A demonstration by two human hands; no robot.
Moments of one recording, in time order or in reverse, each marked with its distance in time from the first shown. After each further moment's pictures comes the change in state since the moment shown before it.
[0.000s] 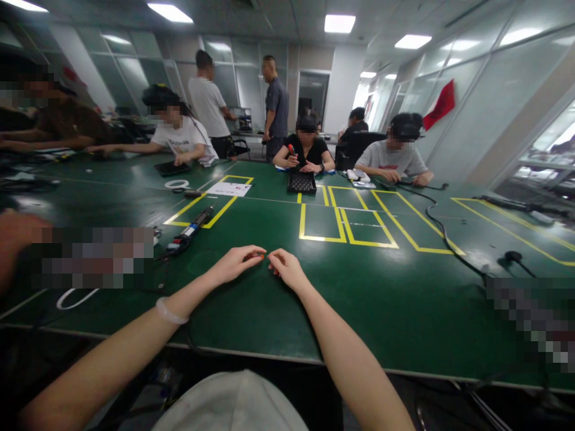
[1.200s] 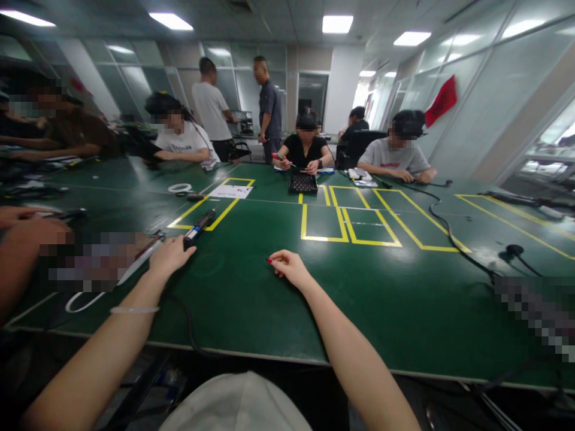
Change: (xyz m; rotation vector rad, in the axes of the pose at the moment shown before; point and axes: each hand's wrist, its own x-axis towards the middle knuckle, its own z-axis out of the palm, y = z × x) left_hand -0.054 -0.115 -0.096 0.776 0.268 -0.801; right_hand 0.004 0.007 -0.004 0.247 -0.024 0.084
